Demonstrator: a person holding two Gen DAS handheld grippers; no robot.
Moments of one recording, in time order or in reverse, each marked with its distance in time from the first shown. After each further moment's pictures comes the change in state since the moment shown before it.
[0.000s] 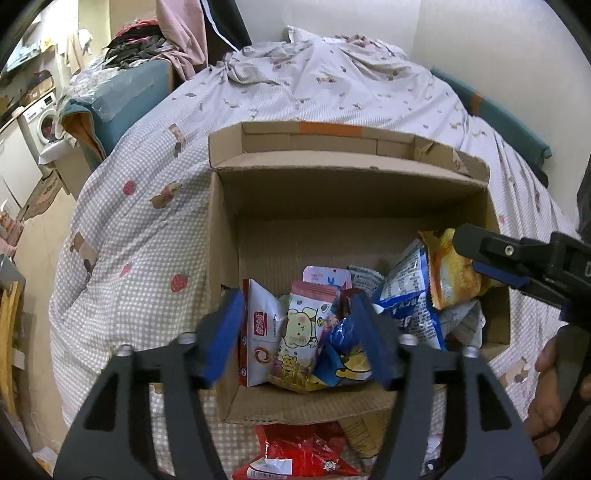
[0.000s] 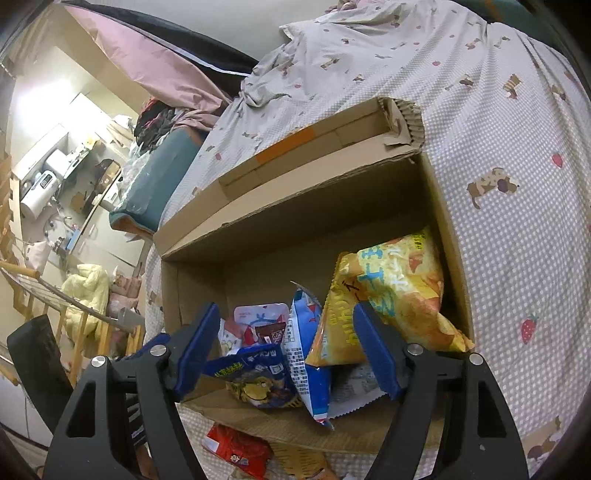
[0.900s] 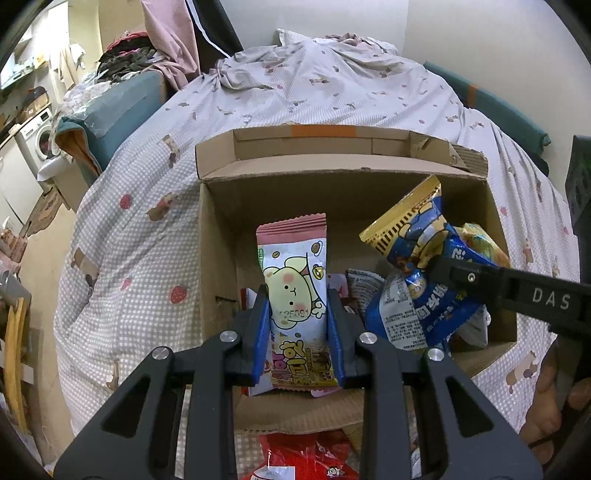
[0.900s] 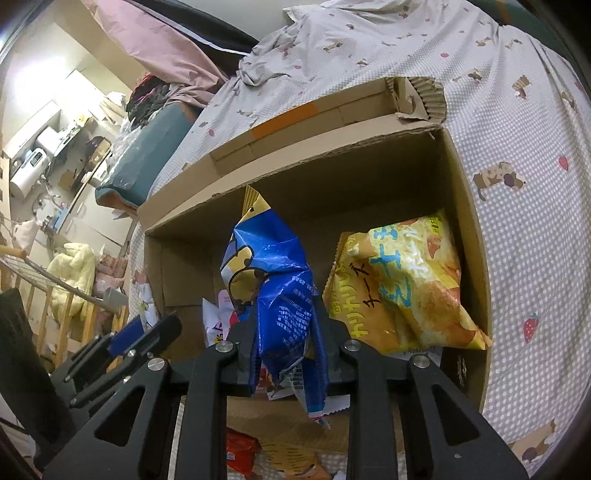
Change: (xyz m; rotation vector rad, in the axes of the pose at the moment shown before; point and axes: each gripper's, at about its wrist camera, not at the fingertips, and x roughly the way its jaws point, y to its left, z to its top) left arm 0.007 -0.010 0.002 0.062 0.000 0.024; right arm 0.019 0.005 -0.007 -0.038 0.072 -0.054
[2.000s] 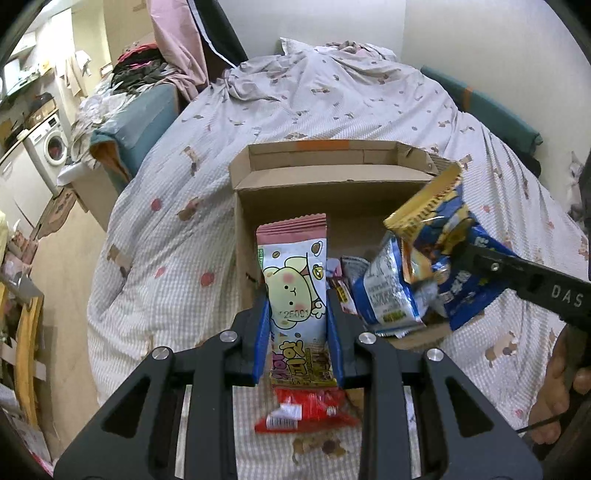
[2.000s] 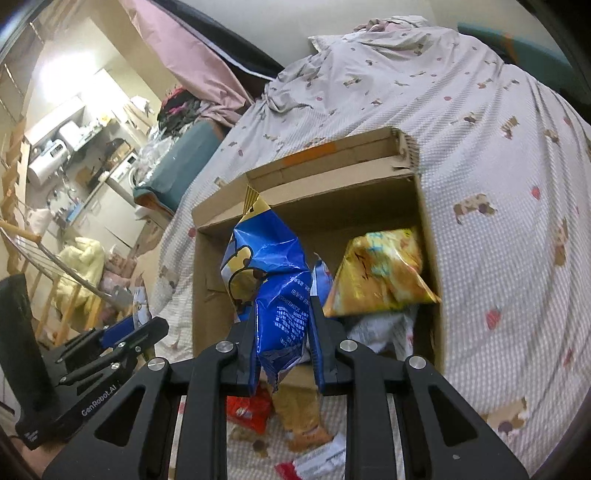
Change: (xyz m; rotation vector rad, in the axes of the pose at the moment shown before) left arm -0.069 0.000 -0.006 0.014 -0.007 0.026; right arm -0.072 0.027 -0.023 -0.099 -0.089 0.010
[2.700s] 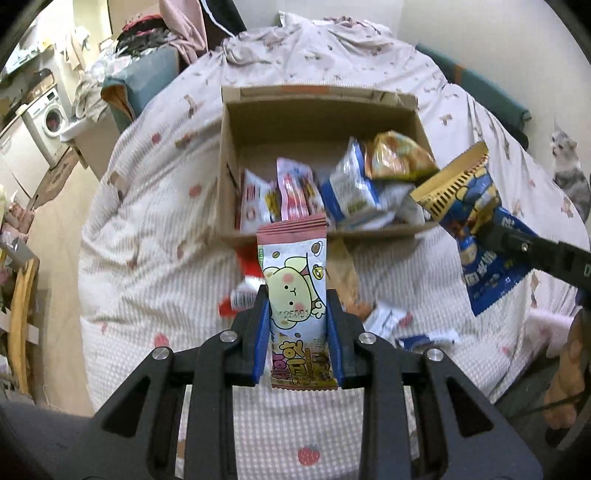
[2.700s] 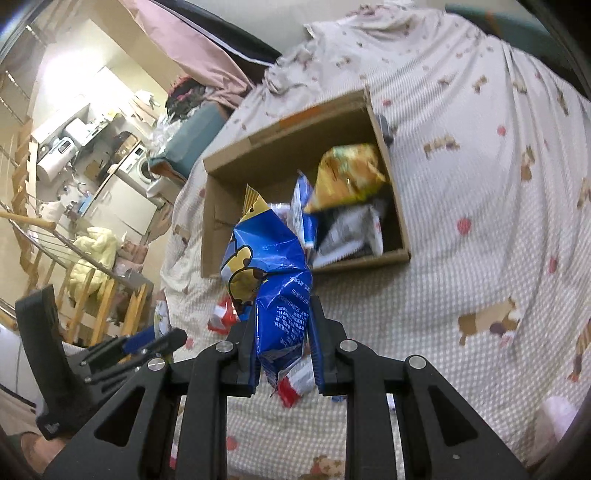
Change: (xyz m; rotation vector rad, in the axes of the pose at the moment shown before) left arm -0.051 -0.027 -0.095 -0.032 0.092 -0.024; right arm -0.070 -0.021 -0.091 0.038 0.031 0.047
